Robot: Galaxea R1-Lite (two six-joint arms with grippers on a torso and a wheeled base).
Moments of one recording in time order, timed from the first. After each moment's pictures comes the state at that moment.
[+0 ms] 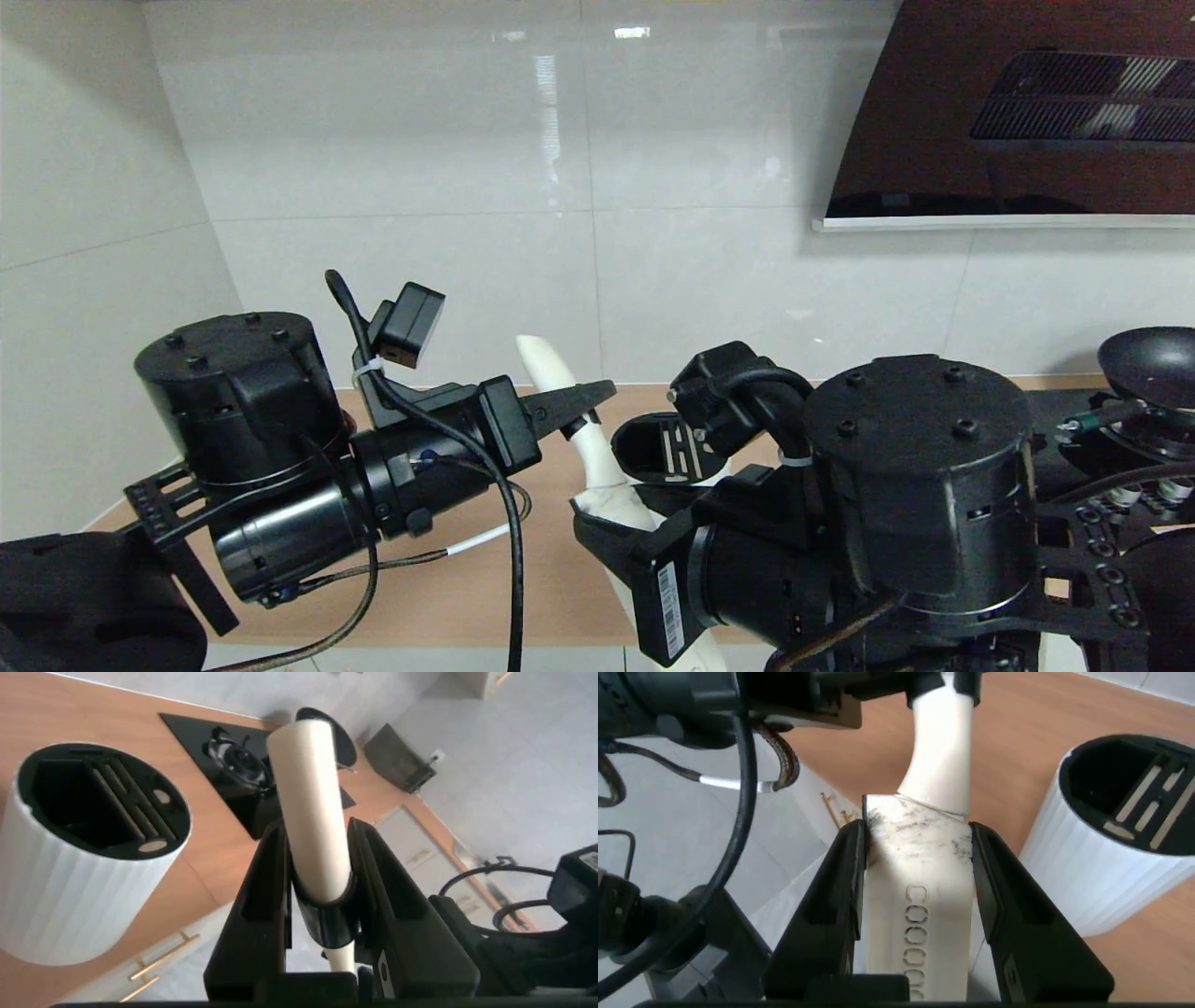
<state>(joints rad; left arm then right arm) -0.59 1.62 -0.60 -0.96 -0.31 -0.78 1.08 1.69 -0.93 -0.46 -0.23 0.30</state>
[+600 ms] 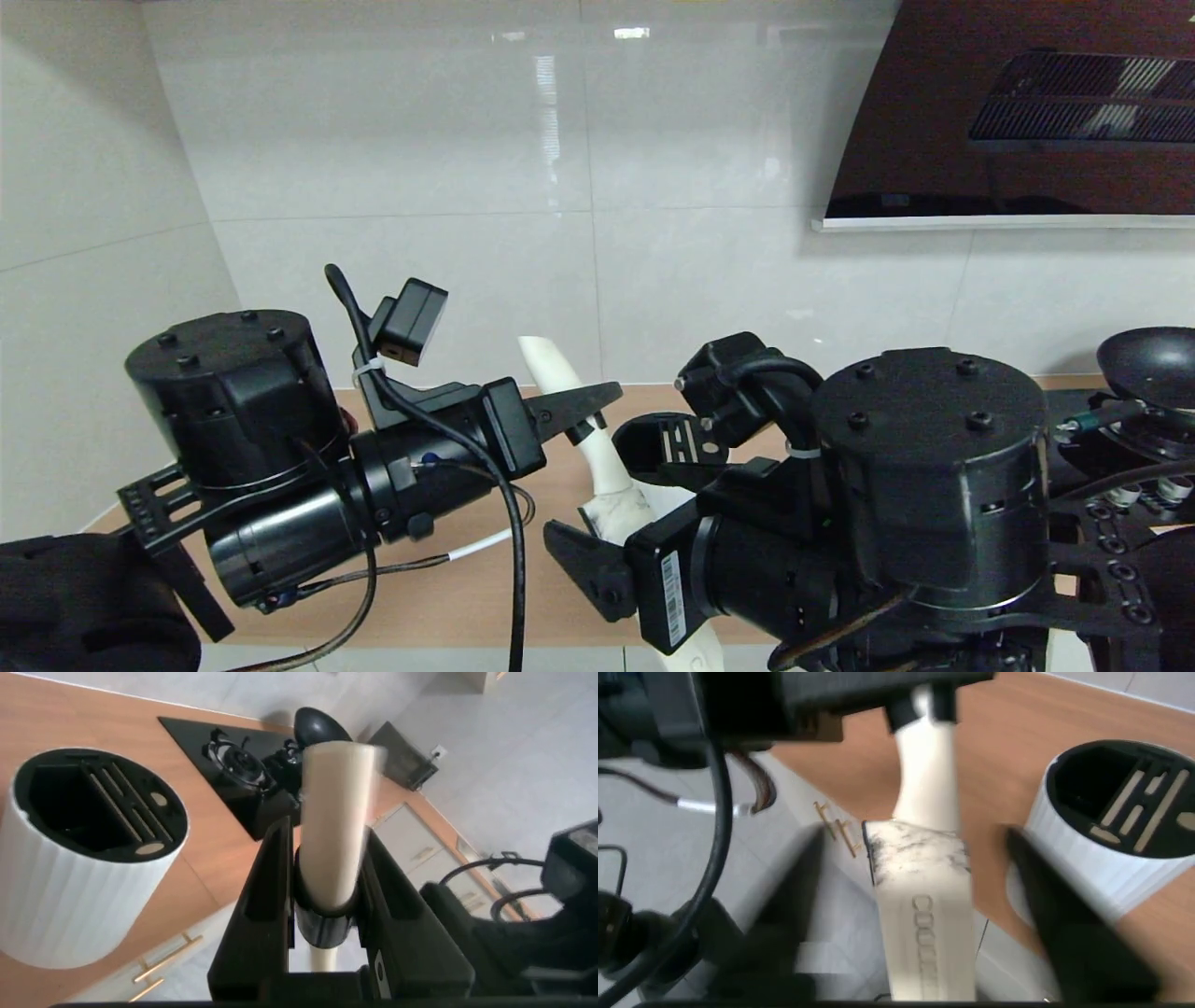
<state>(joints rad) -0.61 1.61 -0.61 -0.95 -0.29 -0.76 1.08 1.69 -0.94 -0.46 -0.25 0.30</state>
